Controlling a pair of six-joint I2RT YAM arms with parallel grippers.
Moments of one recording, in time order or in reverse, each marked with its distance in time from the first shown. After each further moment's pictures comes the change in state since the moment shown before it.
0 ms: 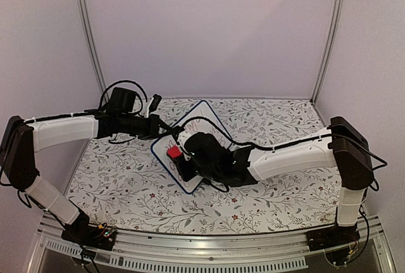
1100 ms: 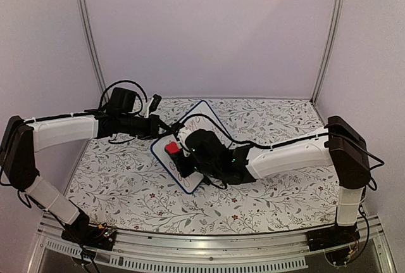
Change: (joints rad) left arm 0.000 0.000 0.000 -0.004 -0.008 0.008; right arm -0.020 0.029 0.027 0.057 -0.037 -0.005
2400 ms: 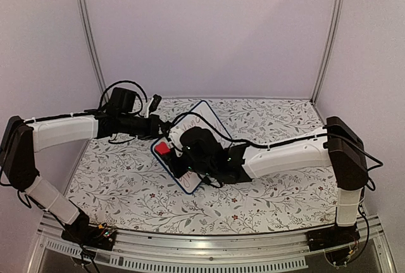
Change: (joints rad) left arm 0.000 -0.002 0.000 0.000 0.010 -0.009; right arm 0.026 0.019 0.069 -0.004 -0.081 -0.055
